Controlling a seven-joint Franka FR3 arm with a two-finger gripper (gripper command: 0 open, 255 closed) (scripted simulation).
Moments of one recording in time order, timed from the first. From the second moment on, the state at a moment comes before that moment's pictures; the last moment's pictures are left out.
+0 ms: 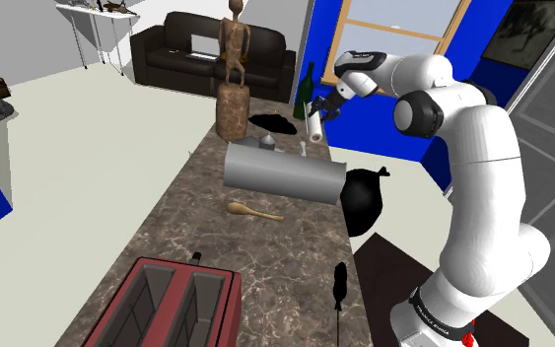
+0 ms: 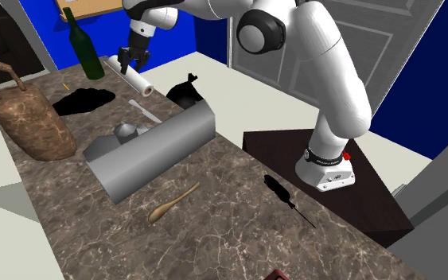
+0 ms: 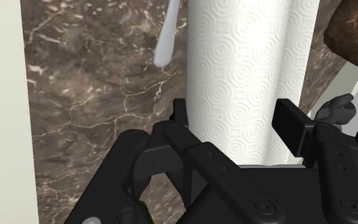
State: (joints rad) arm -0.35 0.68 -0.33 -1.24 0.75 2.07 -0.28
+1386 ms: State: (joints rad) arm -0.35 0.74 -0.30 -1.32 0.81 2.20 -0.37
